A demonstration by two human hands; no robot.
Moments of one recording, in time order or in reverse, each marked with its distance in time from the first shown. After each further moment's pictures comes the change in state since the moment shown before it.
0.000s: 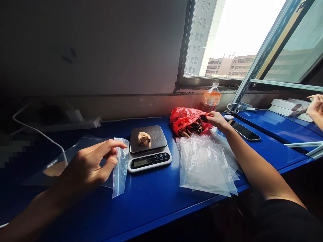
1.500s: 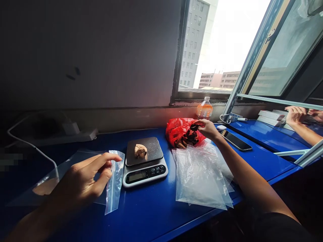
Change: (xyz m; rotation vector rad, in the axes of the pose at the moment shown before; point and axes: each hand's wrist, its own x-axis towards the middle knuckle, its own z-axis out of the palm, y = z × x) left_hand -0.001 0.003 -0.001 -0.069 0.017 -0.155; right_hand -0.008 -0.034 0.005 0.125 -0.017 -0.234
